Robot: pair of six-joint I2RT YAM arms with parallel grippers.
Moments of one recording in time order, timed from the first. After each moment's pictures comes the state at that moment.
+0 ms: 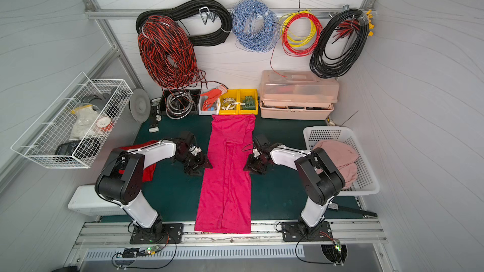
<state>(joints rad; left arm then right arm) -0.25 1.73 0.96 -0.71 0.56 -0.56 0.60 1.72 0.92 -0.40 -0.46 0.79</state>
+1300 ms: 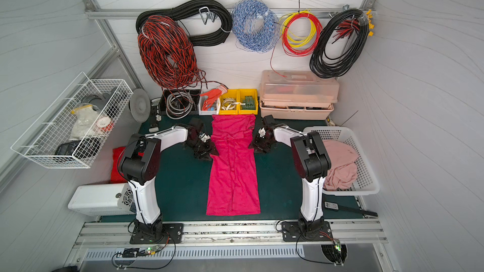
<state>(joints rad) -0.26 1.95 1.28 -0.77 0.51 -0.52 0.39 1.97 1.28 -0.51 -0.52 0.64</state>
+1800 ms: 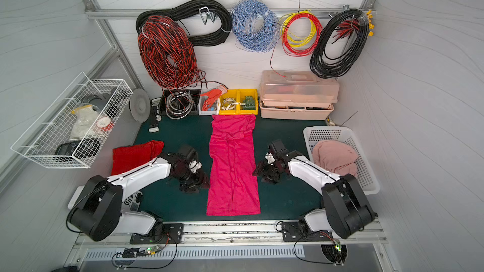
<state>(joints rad) -0.49 1.33 0.67 -0.79 0.51 -0.67 0.54 1.31 0.68 -0.56 -0.53 0.82</state>
